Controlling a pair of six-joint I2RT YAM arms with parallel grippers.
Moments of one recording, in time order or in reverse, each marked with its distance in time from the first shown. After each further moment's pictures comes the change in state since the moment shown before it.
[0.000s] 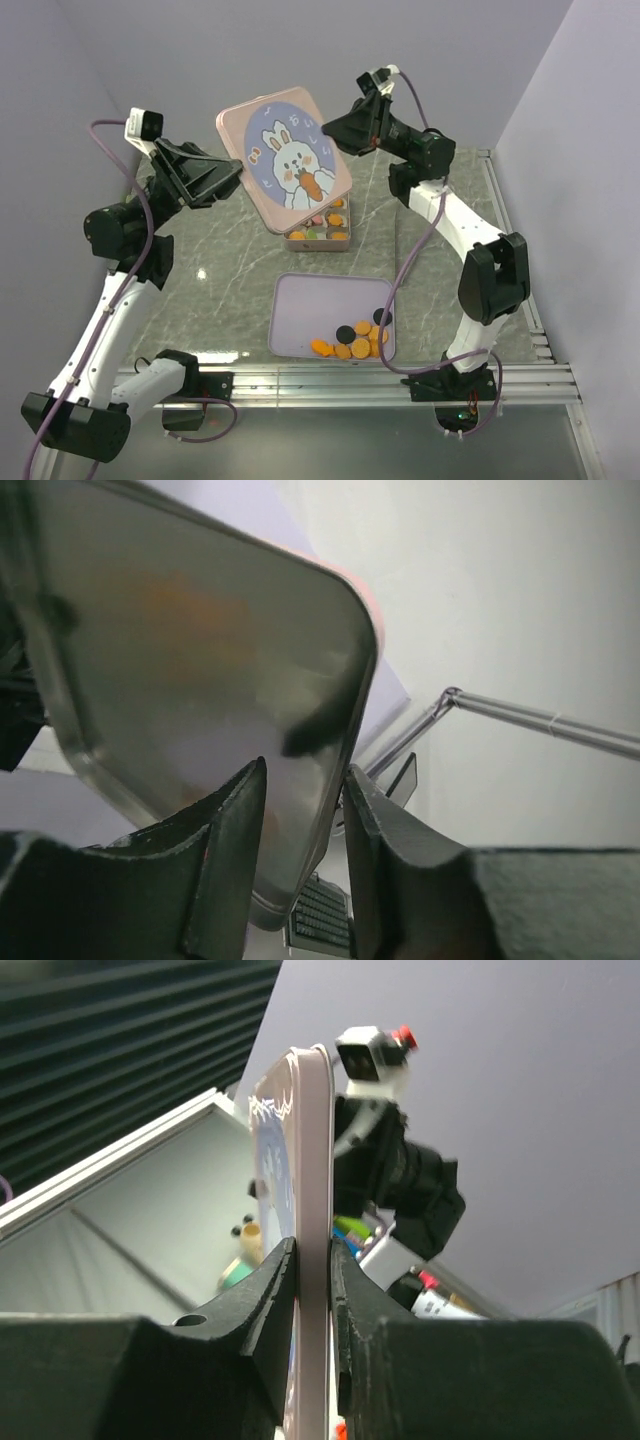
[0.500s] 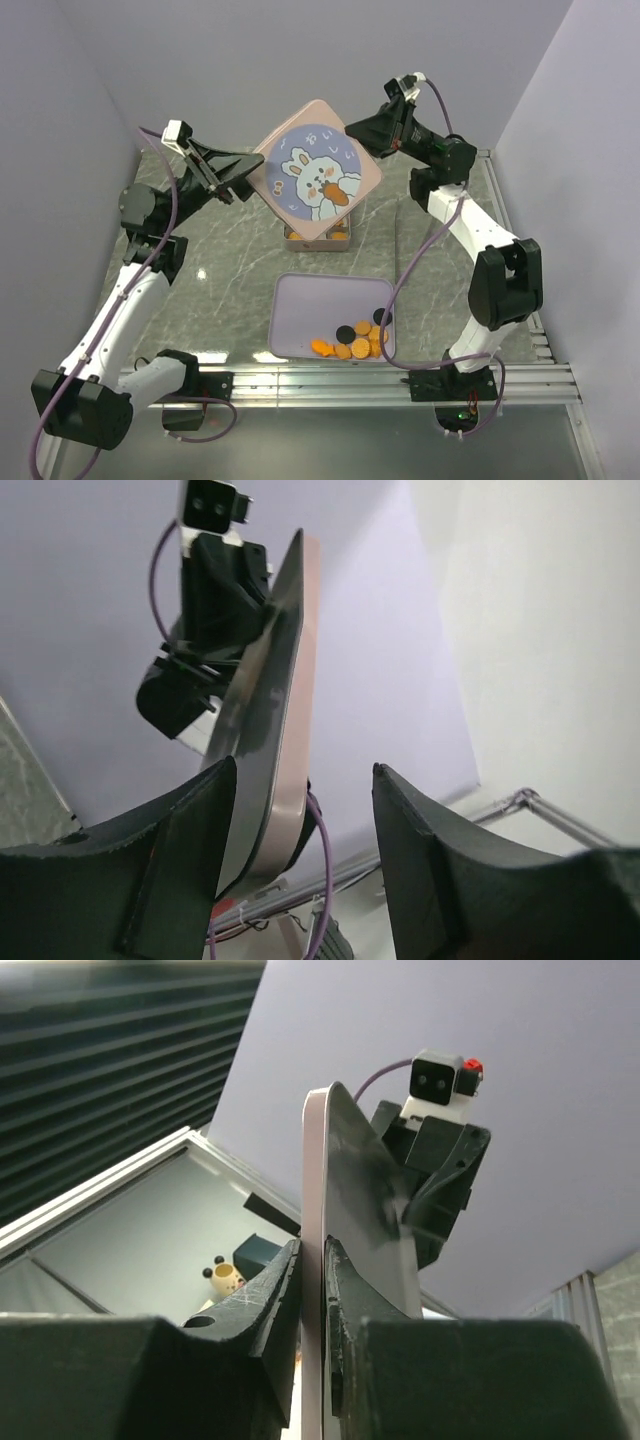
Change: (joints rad) left arm 0.000 0.045 -0.102 -0.235 -0.046 0.111; right arm -0.138 -0.060 -0.113 0.004 -0.024 -0.006
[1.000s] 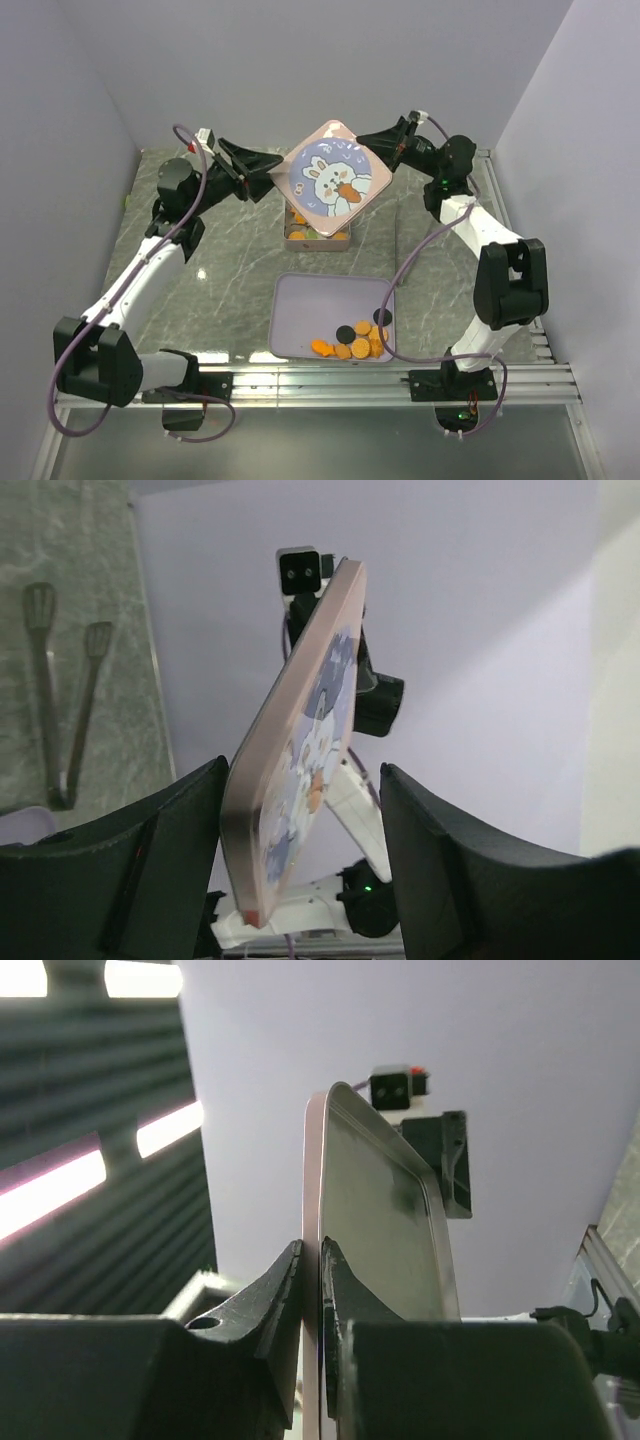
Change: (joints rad) left arm 0.000 0.207 0.027 -0.248 -0.073 0.190; right arm -0.120 -0.023 -0.187 -0.347 -0.024 -0.019
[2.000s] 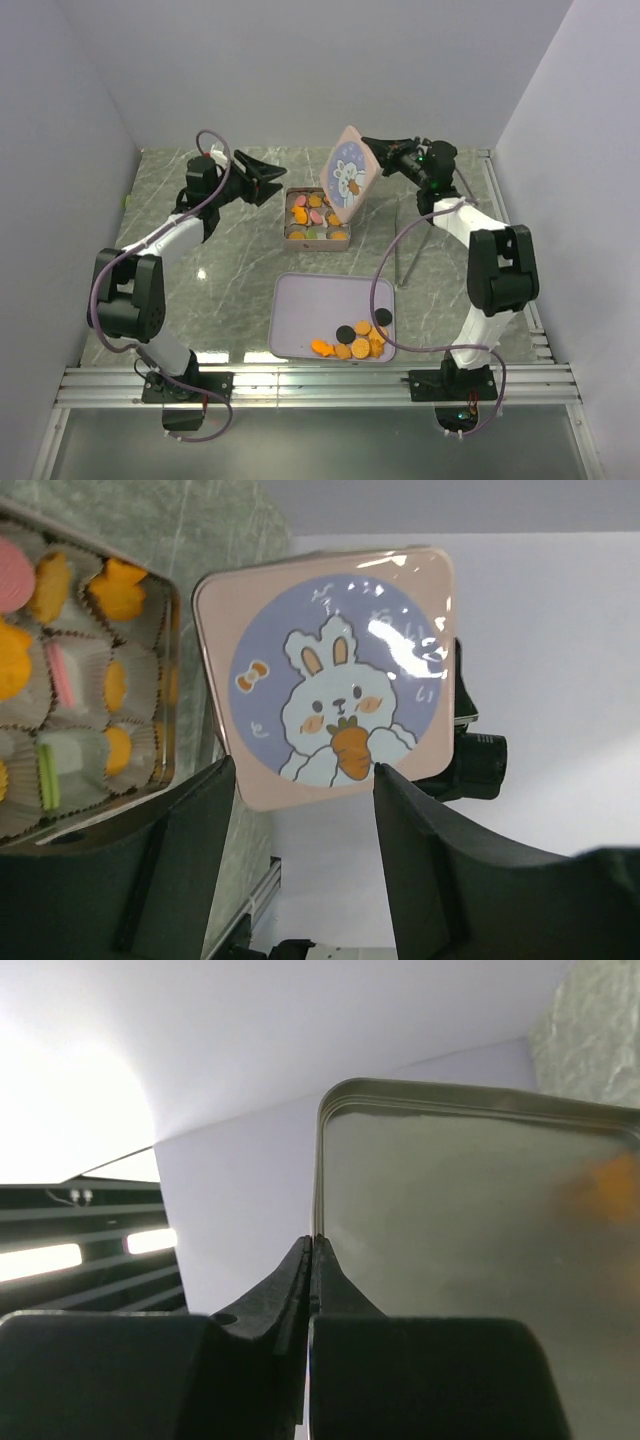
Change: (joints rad) left arm 0.051 0.368 0.047 0.021 -0.033 0.180; right arm -0.012 0.099 -0.043 -0.317 0.431 -0.142
